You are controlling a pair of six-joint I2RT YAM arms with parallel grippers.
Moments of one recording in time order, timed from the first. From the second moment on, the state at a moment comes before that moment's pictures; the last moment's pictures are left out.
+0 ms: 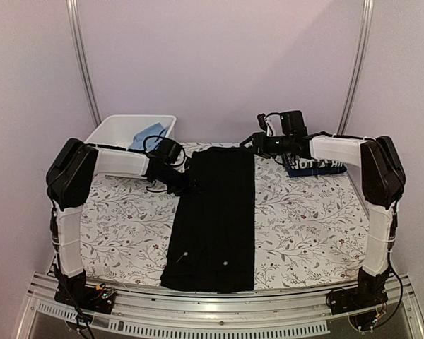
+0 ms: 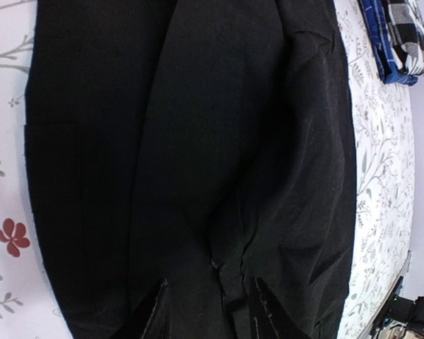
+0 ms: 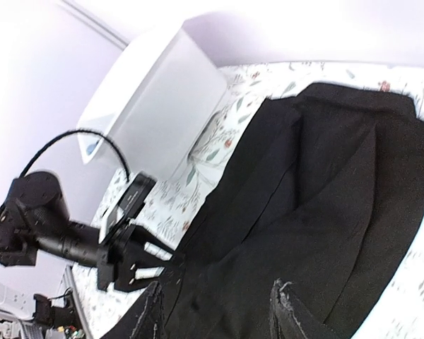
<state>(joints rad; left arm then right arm) -0.54 2.09 1.41 -0.27 0.33 -0.57 0.45 1.97 1.47 -0.01 -0.57 0.49</state>
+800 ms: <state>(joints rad) -0.54 2.18 1.45 -0.23 0.41 -0.62 0.37 2.69 2.12 0.03 -0.59 0.51</state>
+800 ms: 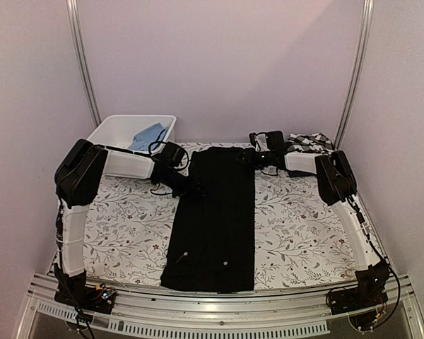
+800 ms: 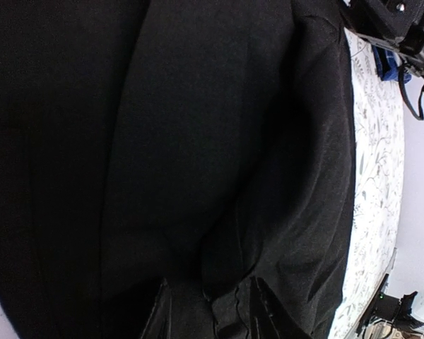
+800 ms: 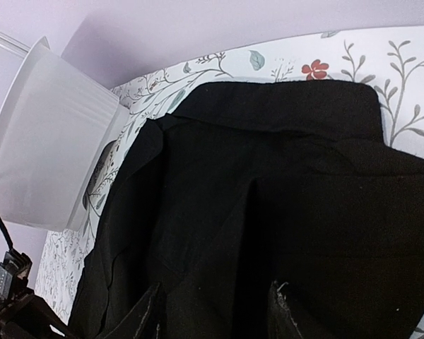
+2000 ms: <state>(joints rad) -0.54 2.20 1.40 -0.12 0.46 -0.70 0.35 2.74 2.15 0.16 -0.74 0.70</state>
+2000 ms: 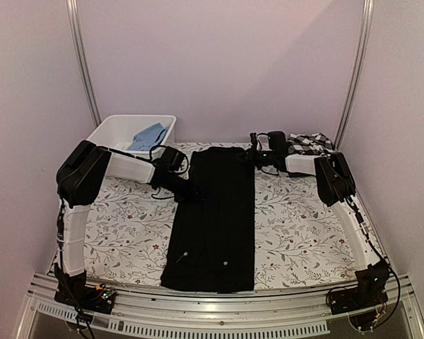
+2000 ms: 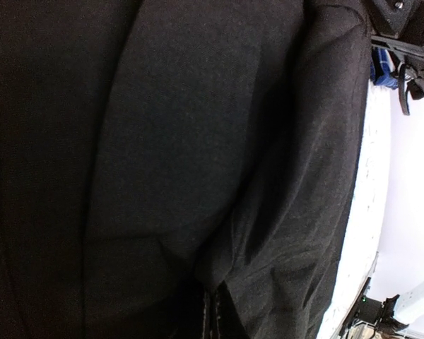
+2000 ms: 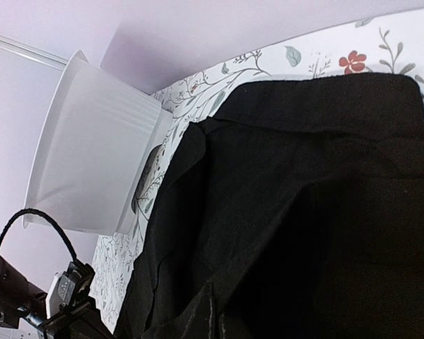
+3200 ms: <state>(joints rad) -0.56 2.04 1.44 -0.16 0.28 -0.63 0.37 2.43 1.96 0.10 -0.68 0.62</state>
